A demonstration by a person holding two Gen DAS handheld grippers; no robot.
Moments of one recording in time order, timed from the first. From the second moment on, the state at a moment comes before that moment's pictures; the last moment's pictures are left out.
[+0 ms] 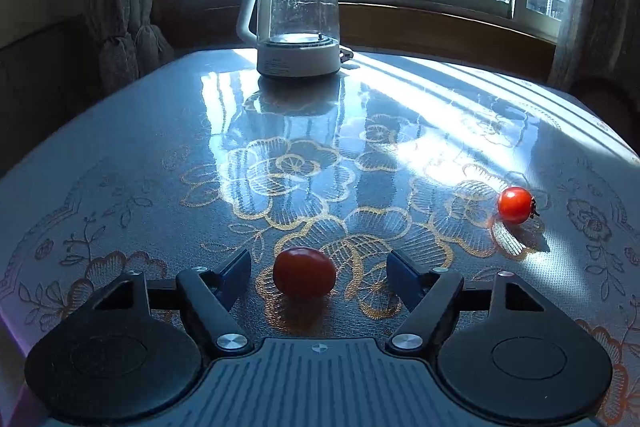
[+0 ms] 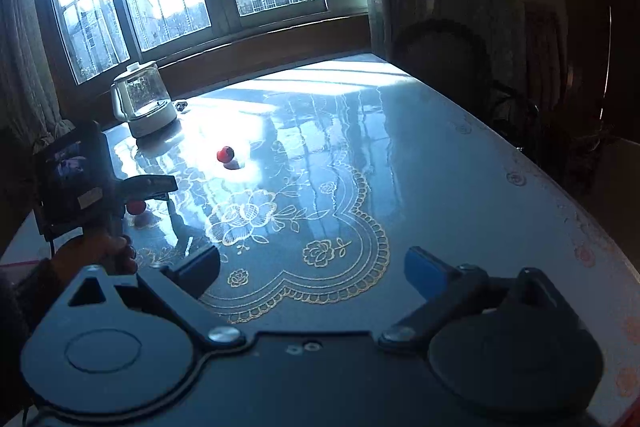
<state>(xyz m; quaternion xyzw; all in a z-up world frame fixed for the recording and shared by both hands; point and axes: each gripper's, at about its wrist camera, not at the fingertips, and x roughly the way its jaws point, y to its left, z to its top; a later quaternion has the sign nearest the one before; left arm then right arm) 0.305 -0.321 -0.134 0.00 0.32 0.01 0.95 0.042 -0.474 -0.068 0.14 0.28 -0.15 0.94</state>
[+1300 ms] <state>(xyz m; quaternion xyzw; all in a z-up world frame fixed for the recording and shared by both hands) 0.191 -0.152 -0.064 -0.04 0.29 0.03 0.96 0.061 -0.411 -0.052 0.12 0.27 -0.10 0.95</state>
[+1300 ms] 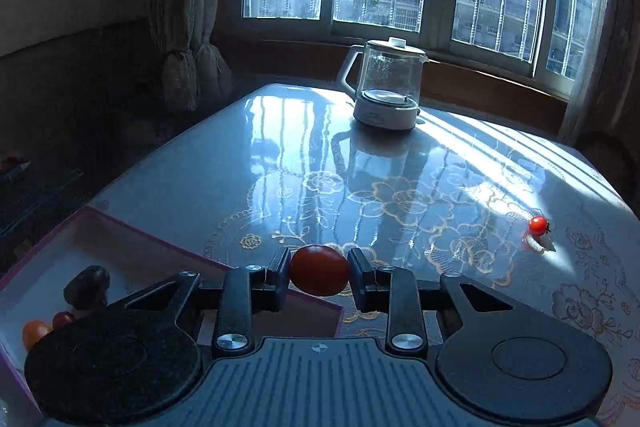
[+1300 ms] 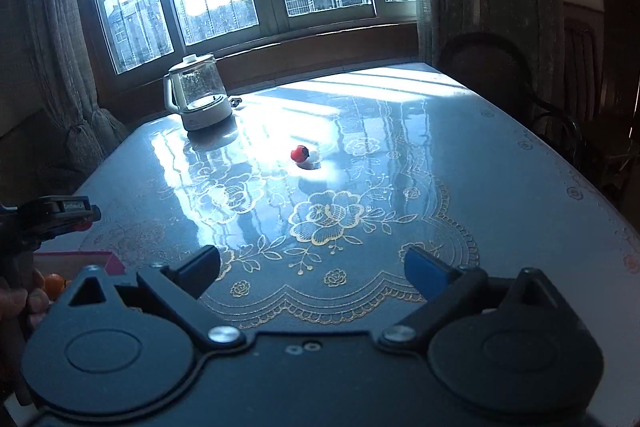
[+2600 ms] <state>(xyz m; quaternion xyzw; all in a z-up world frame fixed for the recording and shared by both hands) 0.141 0.010 -0.052 -0.02 0.24 0.08 0.97 0.220 -0.356 -0.062 0.04 0.26 -0.12 0.96</state>
